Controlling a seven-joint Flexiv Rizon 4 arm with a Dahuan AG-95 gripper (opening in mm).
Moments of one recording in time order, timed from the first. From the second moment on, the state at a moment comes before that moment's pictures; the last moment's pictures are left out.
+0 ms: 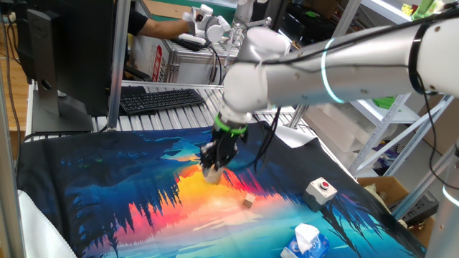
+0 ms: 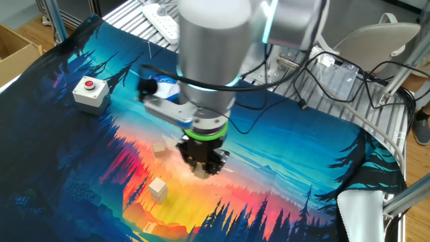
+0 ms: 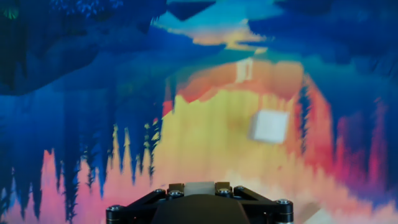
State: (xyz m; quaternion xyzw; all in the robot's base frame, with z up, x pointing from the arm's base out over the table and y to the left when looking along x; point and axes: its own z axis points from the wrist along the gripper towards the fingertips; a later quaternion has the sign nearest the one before) arm 0.613 0.073 0.118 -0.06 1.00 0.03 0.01
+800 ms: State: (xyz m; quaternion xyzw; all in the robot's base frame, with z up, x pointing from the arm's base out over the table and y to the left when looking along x) arm 0.645 0.043 0.137 -0.09 1.00 0.02 0.01
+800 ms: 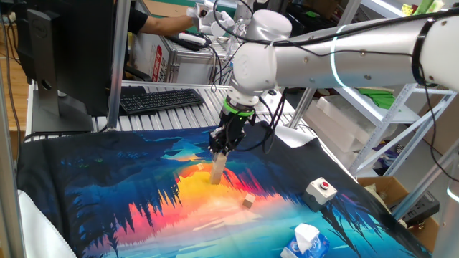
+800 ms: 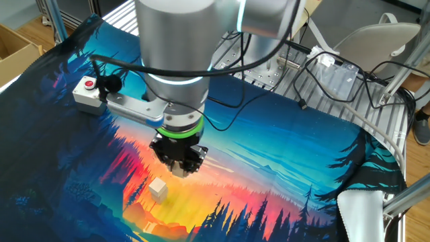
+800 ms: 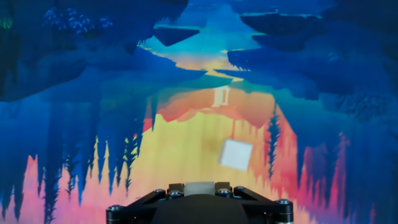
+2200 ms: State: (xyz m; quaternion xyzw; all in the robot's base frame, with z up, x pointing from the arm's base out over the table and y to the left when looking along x) arm 0.674 0.009 0.114 0.03 1.00 0.04 0.00
